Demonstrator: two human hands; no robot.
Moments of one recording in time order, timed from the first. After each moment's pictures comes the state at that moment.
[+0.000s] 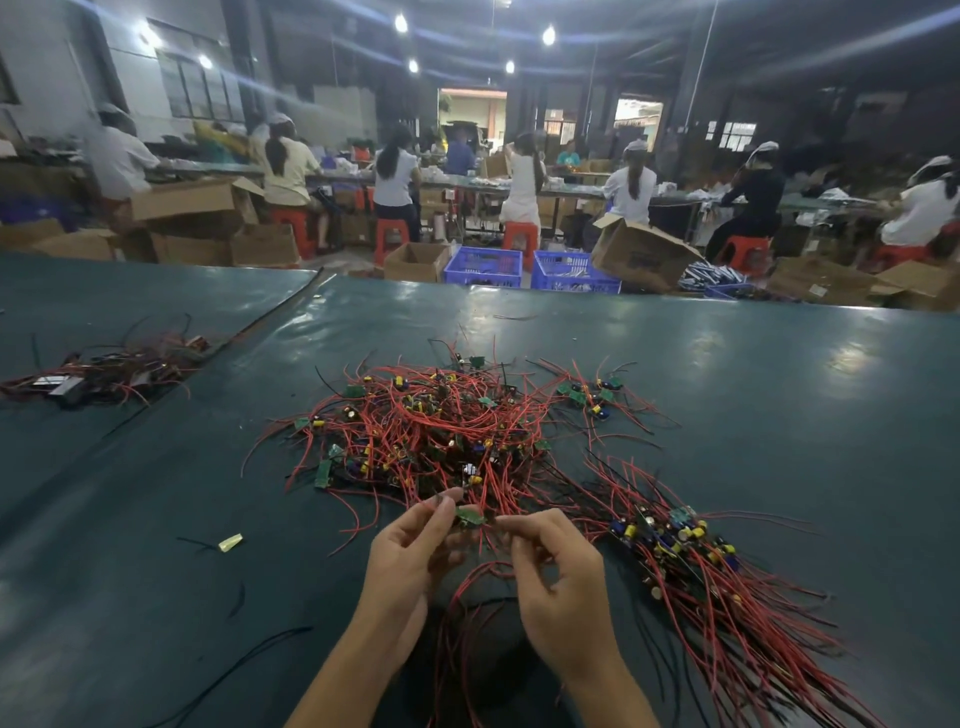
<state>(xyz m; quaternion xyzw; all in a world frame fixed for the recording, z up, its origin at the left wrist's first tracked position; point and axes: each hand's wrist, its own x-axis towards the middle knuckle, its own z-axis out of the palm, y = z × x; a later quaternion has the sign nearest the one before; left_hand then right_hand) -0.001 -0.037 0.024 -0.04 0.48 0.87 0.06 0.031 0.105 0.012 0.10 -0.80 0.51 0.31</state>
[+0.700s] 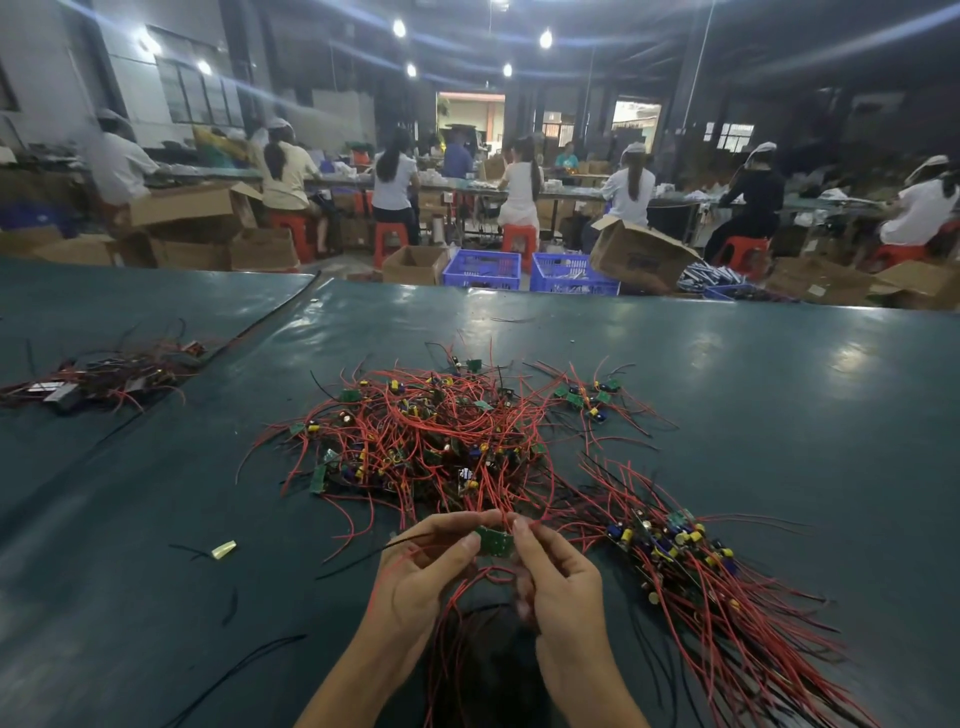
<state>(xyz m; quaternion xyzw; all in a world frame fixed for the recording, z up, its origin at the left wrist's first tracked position) 0.004 -0.030 0.017 0.10 0.53 0.84 0.03 0.029 0.092 0.019 -0.16 -0.52 0.83 0.11</state>
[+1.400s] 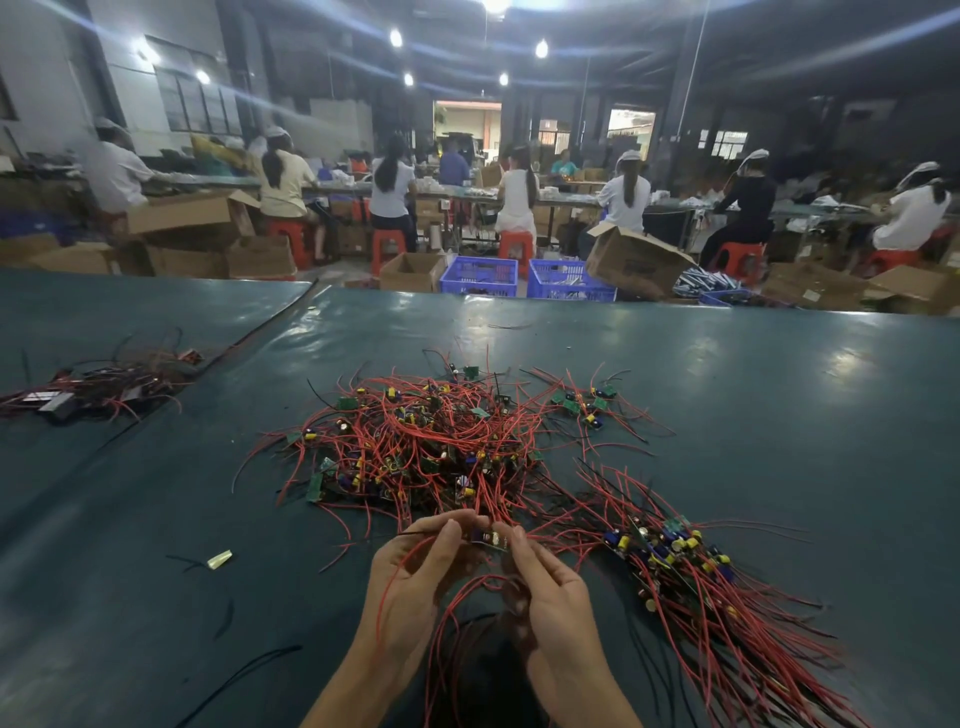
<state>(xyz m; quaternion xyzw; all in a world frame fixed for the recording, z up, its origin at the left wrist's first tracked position) 0.009 -0.026 0.027 0.07 0.50 0.86 -0.01 0.031 0.090 0.023 -0.14 -0.48 0.86 0.04</state>
